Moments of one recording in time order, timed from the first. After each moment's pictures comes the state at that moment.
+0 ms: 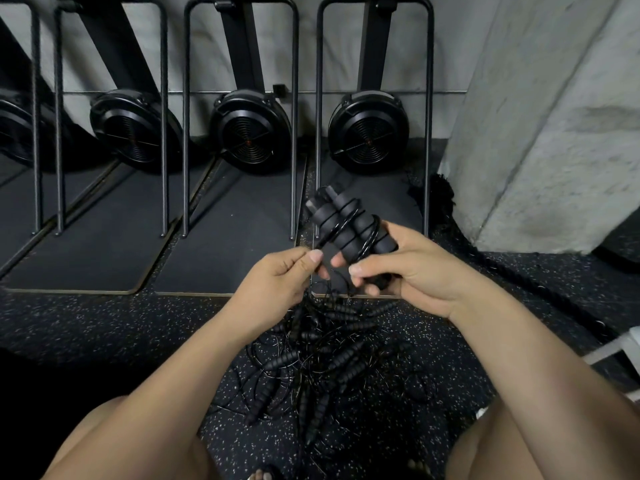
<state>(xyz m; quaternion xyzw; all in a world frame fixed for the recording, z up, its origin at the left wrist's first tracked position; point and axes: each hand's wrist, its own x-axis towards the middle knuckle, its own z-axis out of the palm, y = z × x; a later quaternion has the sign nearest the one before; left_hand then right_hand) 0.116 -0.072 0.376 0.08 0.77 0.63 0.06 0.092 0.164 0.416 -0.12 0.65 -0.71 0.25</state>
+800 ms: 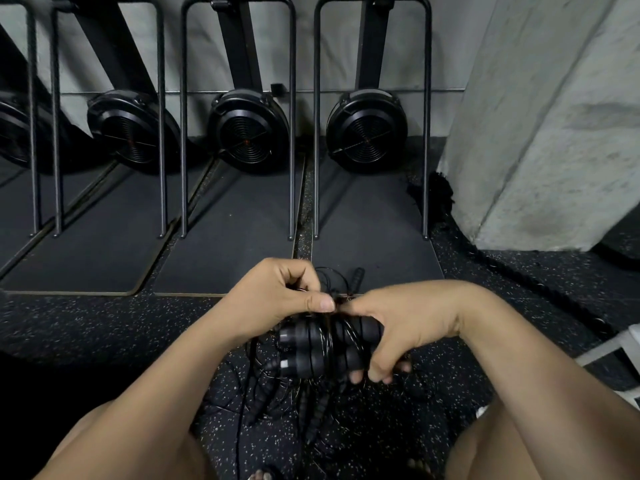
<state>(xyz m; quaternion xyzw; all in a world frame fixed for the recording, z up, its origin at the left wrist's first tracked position) 0.117 -0.085 0.375 0.17 0.79 0.57 0.12 0.105 0.166 0.410 -0.27 0.73 -0.38 0.50</state>
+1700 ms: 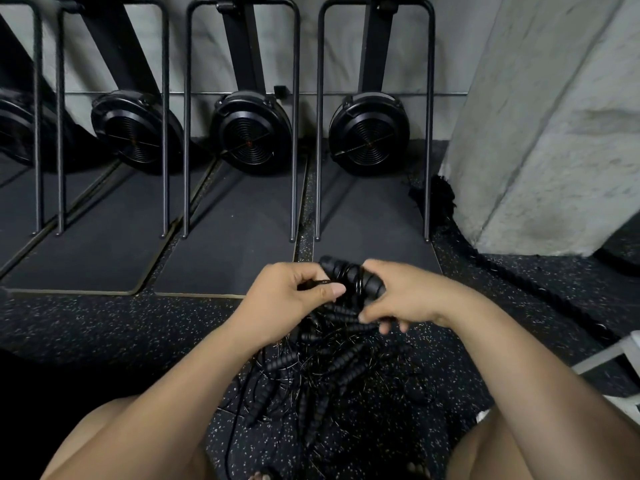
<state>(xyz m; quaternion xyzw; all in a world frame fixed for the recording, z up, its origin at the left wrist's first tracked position) 0.122 -0.066 0.373 0.11 0.86 0.50 0.03 0.085 0.166 0.392 -0.10 0.87 -0.37 0.30</state>
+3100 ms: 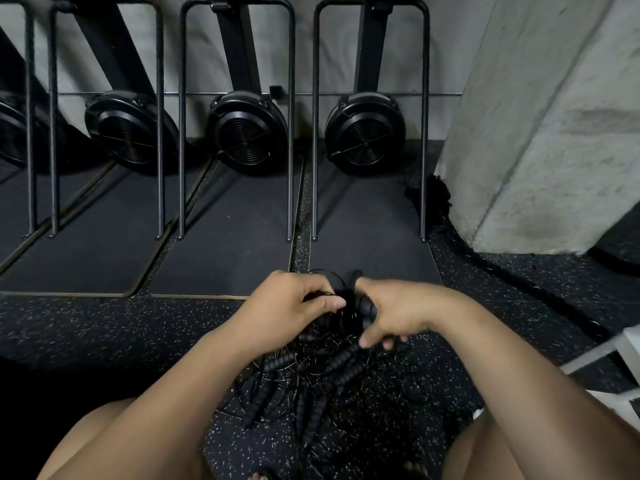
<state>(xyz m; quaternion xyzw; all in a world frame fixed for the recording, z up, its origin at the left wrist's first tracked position) 0.123 -0.063 0.373 0.19 0.89 0.41 0.04 0.084 0.162 0.378 -0.13 0.89 -0.23 0.37</state>
